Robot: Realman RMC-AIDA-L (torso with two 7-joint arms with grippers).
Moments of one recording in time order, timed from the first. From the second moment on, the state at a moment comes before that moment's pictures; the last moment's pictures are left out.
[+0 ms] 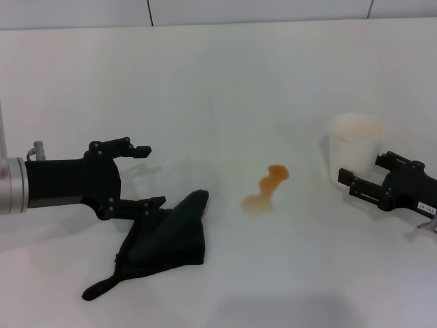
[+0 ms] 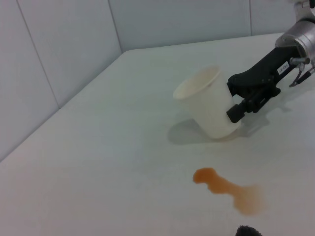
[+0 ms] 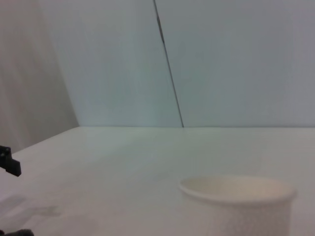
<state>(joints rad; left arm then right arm) -0.45 -2.07 0.88 0.77 2.03 1.49 -1.02 0.26 2.00 -1.38 -0.41 -1.01 -1.14 0.97</state>
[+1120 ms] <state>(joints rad) -0.45 -2.07 0.88 0.77 2.03 1.49 -1.01 0.15 2.00 -1.38 -0.47 -1.02 -1.18 0.97</state>
